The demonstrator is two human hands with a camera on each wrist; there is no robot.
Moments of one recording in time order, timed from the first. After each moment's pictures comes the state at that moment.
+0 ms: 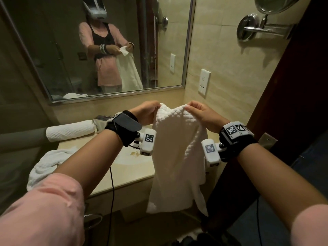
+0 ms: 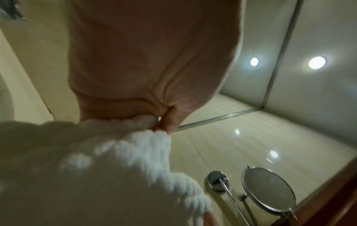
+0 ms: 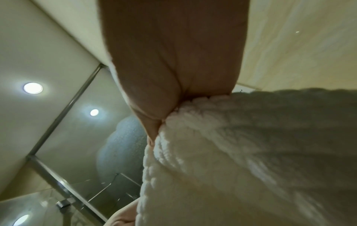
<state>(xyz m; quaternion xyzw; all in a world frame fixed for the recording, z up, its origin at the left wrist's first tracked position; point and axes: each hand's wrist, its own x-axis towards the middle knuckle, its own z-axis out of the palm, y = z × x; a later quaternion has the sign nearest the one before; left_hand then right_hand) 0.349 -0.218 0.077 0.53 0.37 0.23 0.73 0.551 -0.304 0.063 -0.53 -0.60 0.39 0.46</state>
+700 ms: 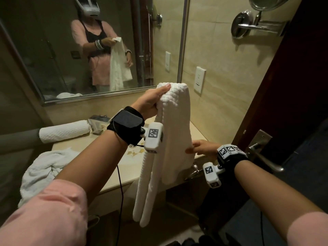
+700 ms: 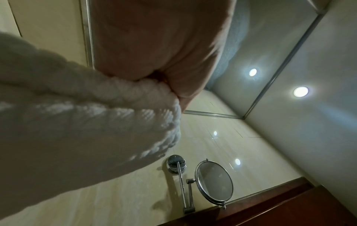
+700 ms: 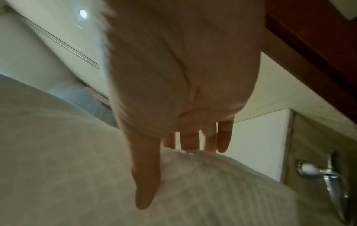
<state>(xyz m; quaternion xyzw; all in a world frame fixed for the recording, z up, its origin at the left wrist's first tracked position) 0.371 -0.240 0.108 0.52 0.26 0.32 0.75 0.583 -0.335 -0.036 -0.64 -0.53 0.51 0.21</state>
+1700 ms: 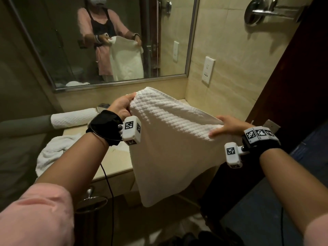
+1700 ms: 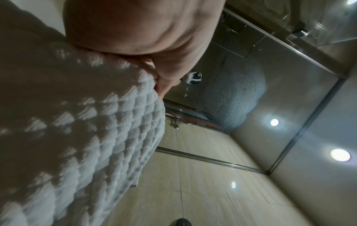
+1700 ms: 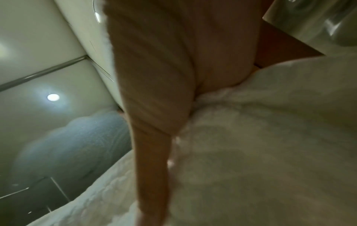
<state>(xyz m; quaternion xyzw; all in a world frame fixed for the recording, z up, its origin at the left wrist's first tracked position) 0.274 -0.234 0.063 0.31 0.47 0.38 0.73 0.613 -0.365 0.026 -0.73 -0.59 0.31 0.17</state>
